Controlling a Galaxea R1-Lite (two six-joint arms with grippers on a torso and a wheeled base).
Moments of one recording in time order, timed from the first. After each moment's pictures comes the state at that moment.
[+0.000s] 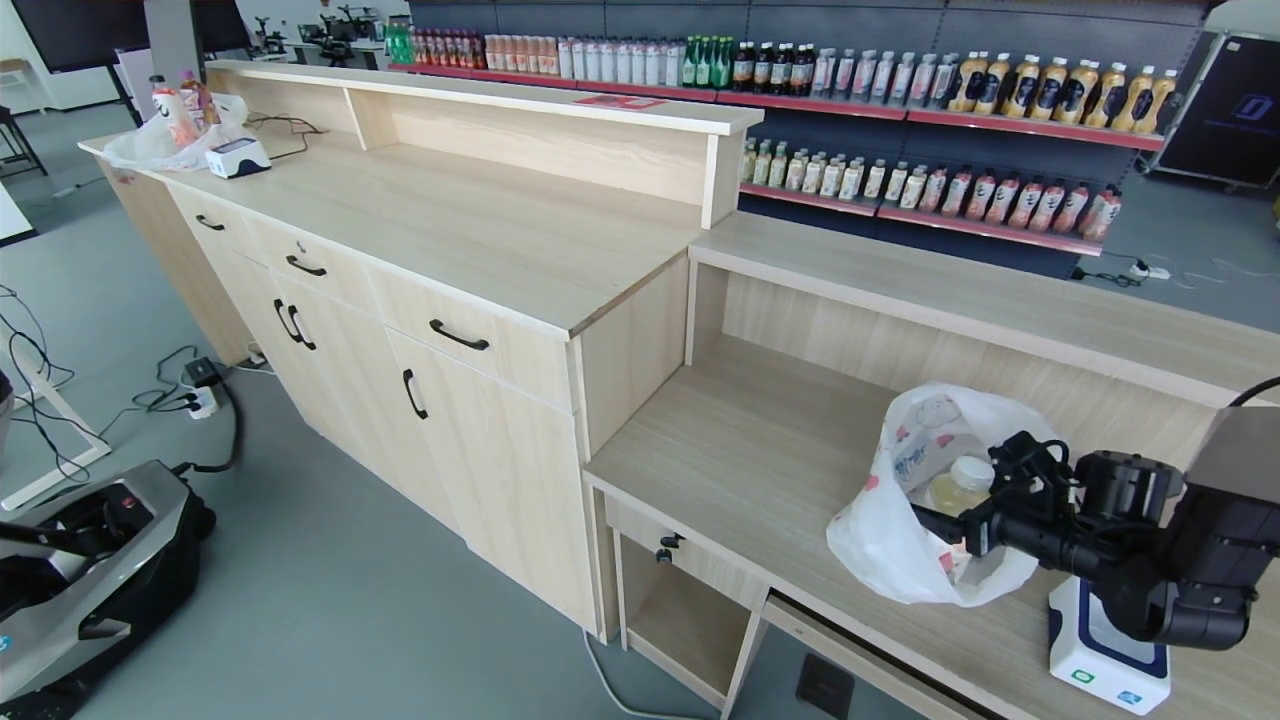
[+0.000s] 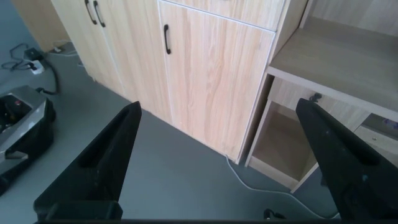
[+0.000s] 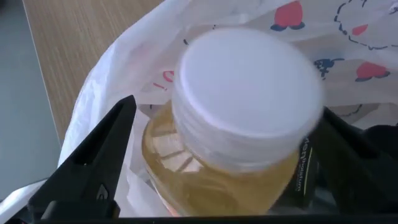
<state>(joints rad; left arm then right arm) 0.00 0.00 0.00 0.00 0.00 0.00 -0.21 2.38 -0.69 -1.35 0.65 -0.37</state>
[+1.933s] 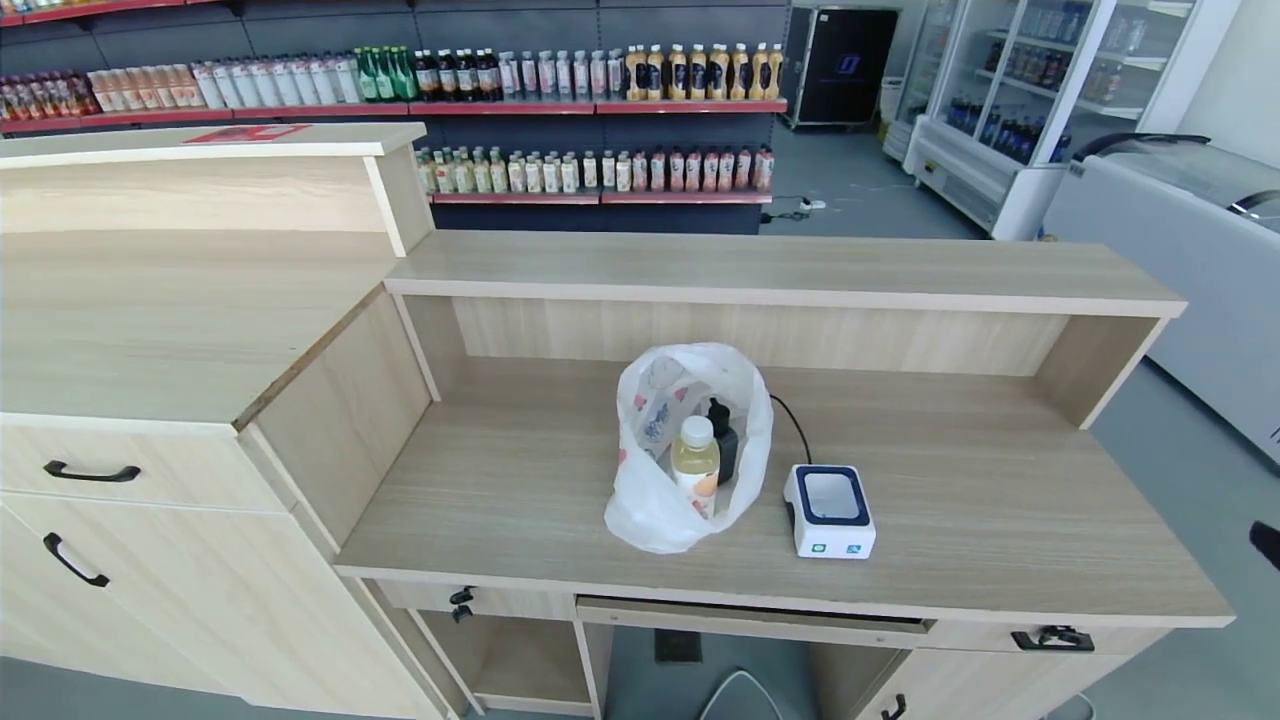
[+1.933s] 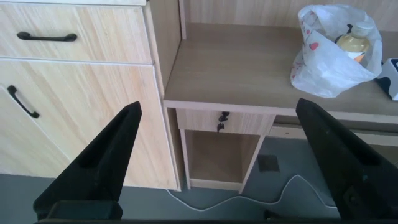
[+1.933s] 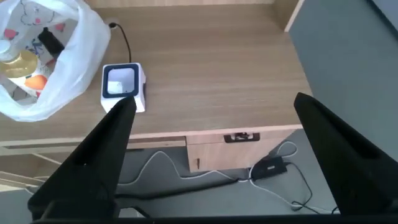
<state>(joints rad) 0.00 0.00 0.00 0.00 0.00 0.00 -0.40 0.78 -0.30 -0.29 0.24 -0.11</state>
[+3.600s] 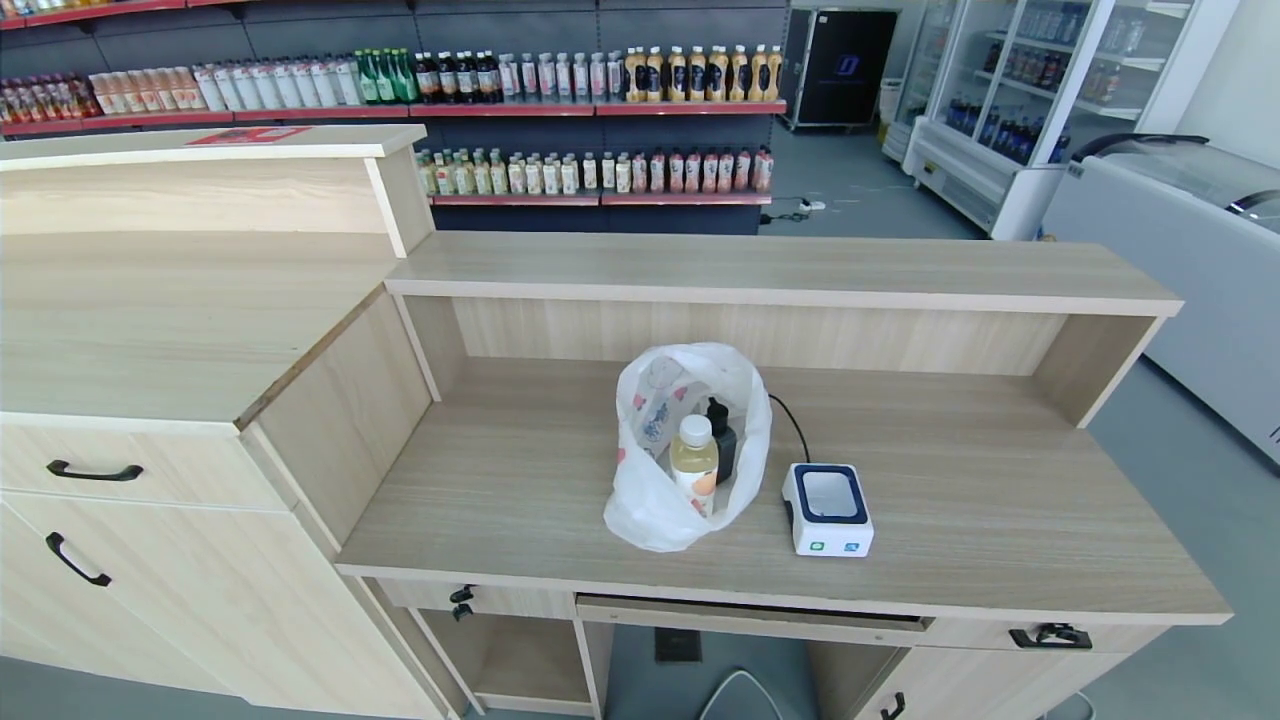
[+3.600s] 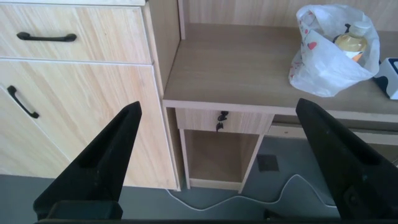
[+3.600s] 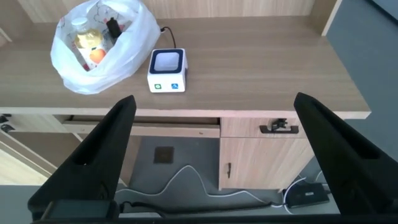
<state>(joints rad) 0.00 0.00 0.00 0.00 0.00 0.00 -0.01 0.01 0.00 -0.02 0.00 0.00</state>
